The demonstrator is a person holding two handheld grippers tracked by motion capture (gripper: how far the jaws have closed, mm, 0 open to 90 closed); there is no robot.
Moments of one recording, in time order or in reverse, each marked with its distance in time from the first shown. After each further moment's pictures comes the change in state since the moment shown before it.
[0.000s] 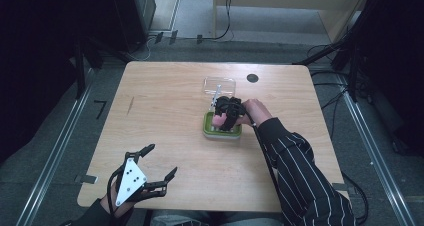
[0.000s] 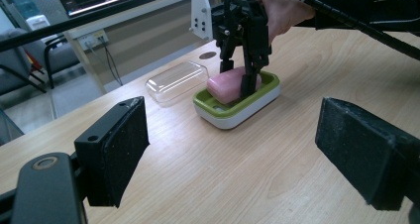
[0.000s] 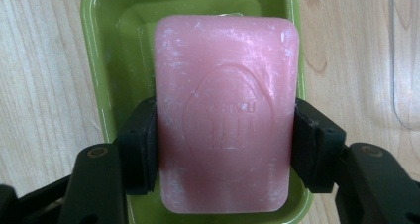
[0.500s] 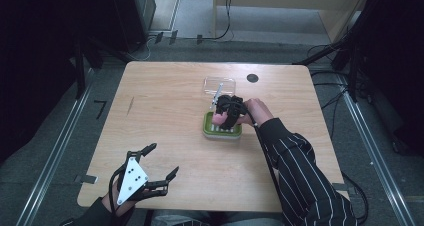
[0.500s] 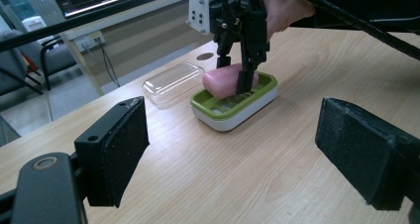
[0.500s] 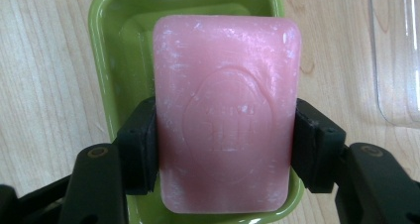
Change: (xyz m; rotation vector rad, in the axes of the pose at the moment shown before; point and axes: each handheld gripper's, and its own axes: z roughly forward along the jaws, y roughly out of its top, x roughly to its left) left arm 0.000 0.001 0.003 -0.002 -0.009 0.005; right arm 0.000 -0.002 -0.008 -0.032 -0.014 0.014
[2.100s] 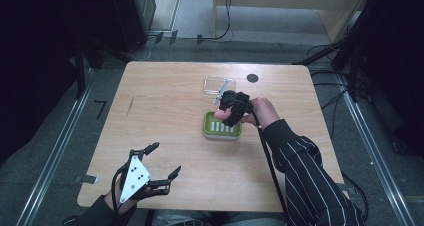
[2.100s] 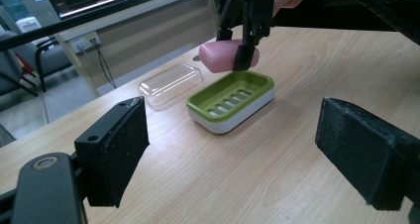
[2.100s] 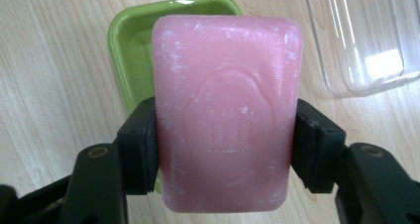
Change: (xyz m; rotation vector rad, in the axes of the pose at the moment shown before) left arm -0.001 0.002 0.006 0.003 -0.016 0.008; right arm 0.013 -0.005 -0.042 -0.053 -0.099 0.082
